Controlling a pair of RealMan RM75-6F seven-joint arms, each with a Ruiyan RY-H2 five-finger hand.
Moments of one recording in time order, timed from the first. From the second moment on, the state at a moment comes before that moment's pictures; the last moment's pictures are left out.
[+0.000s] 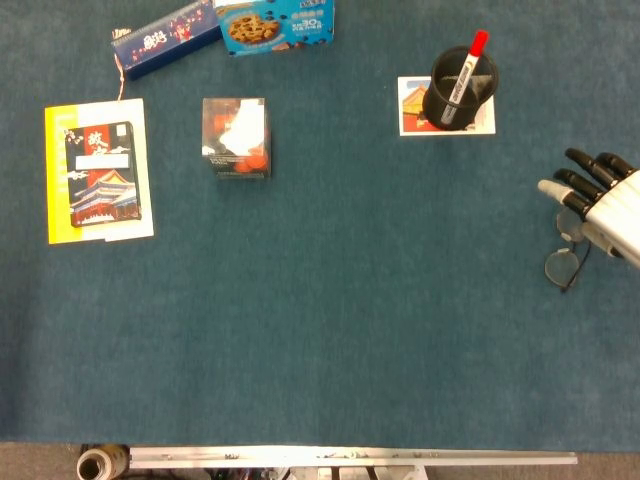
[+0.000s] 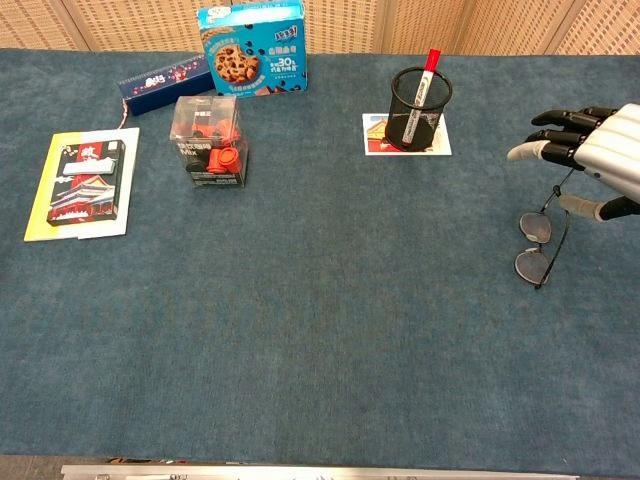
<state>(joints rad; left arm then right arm) -0.06 -1.16 -0.07 -1.61 1.45 1.54 0.19 0.45 -1.30 -0.09 -1.15 -1.86 1.33 -0.05</state>
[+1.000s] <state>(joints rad) -0.06 -1.16 -0.07 -1.62 1.45 1.54 0.20 0.44 -1.35 -0.13 -1.04 -1.84 1.31 0.00</state>
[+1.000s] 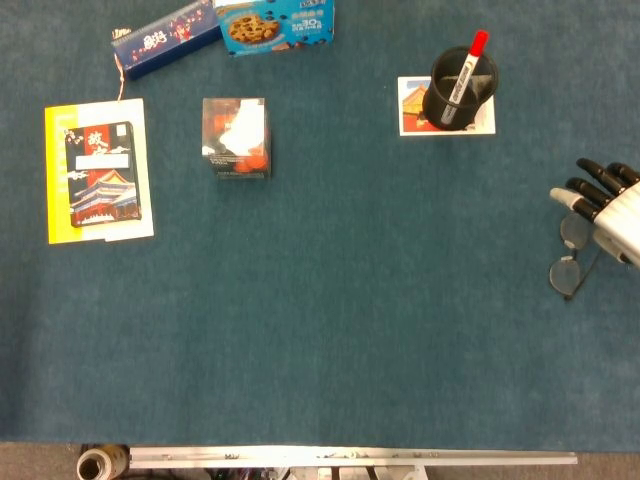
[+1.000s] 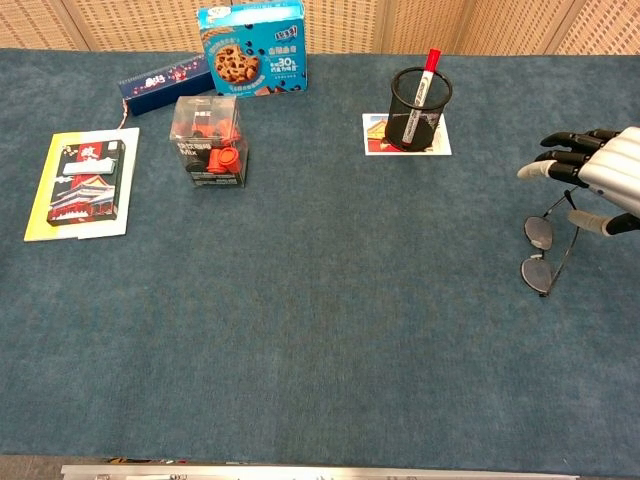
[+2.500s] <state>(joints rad) -0.06 -1.15 -0.06 -1.62 1.46 1.53 0.20 0.42 -1.42 -0.16 -0.92 -1.81 1.30 0.08</state>
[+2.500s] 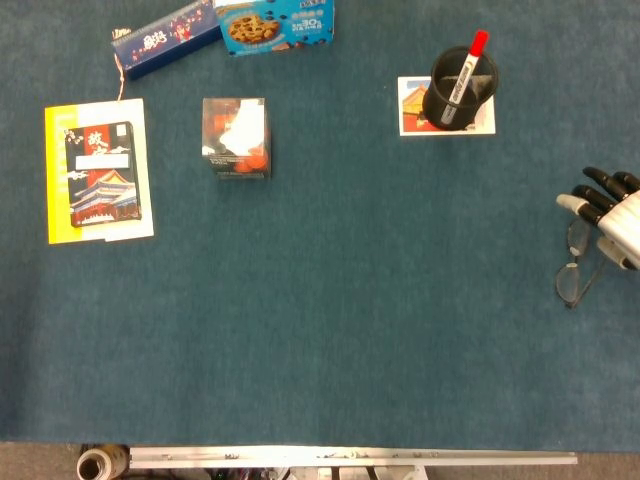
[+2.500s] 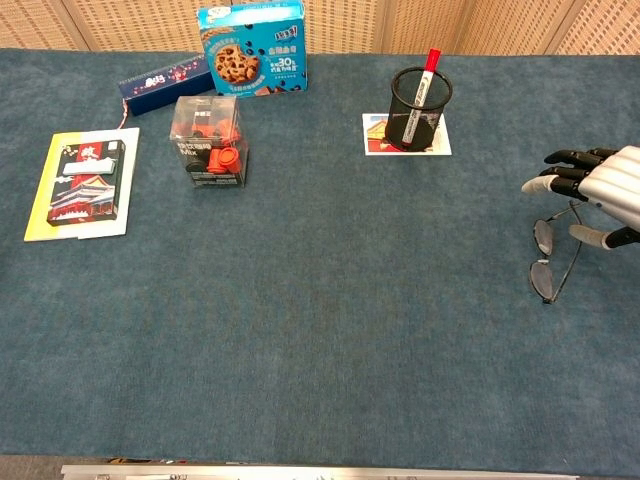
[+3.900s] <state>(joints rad) -0.06 -1.15 -0.06 -1.62 1.46 1.53 0.20 0.50 -1.32 -0.03 -1.17 -1.82 1.43 -0.02</state>
